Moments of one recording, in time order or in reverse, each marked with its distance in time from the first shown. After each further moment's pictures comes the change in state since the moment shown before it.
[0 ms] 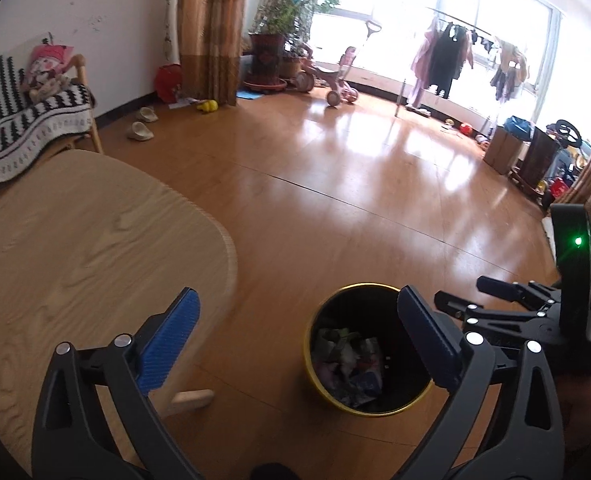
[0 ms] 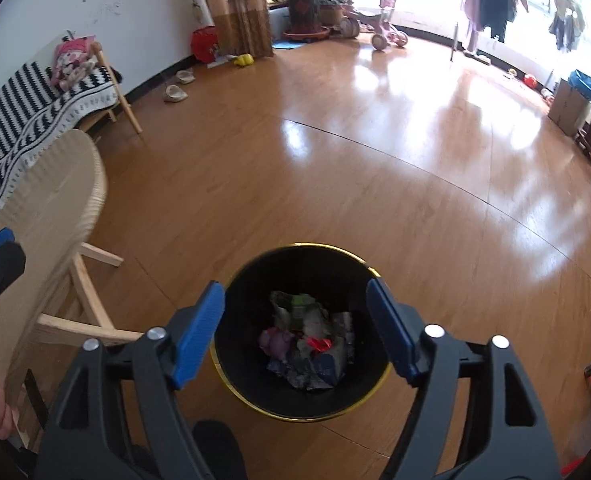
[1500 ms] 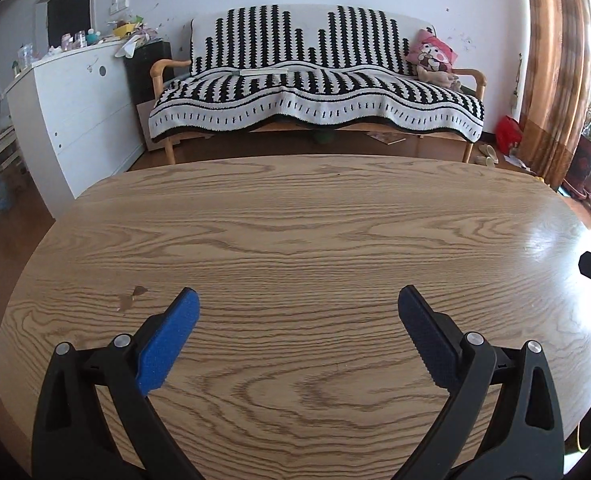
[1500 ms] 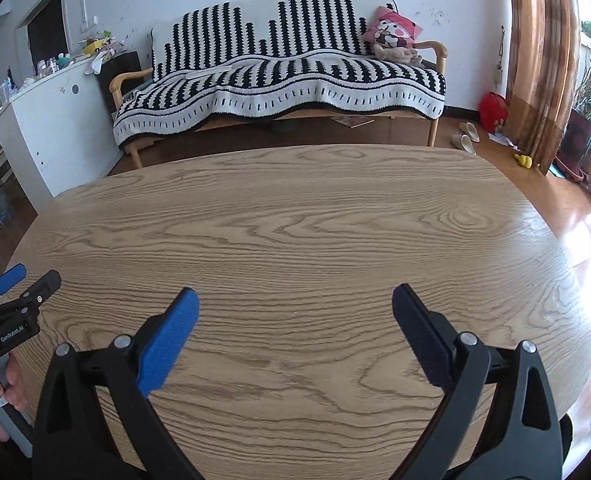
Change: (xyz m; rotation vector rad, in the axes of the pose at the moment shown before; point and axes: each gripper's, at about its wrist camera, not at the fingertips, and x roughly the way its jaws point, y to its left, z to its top) left arm -0.347 0.395 -0.224 -0.673 -0.072 0.894; right arm -0.089 0.547 -0.075 -0.705 -0.073 0.537
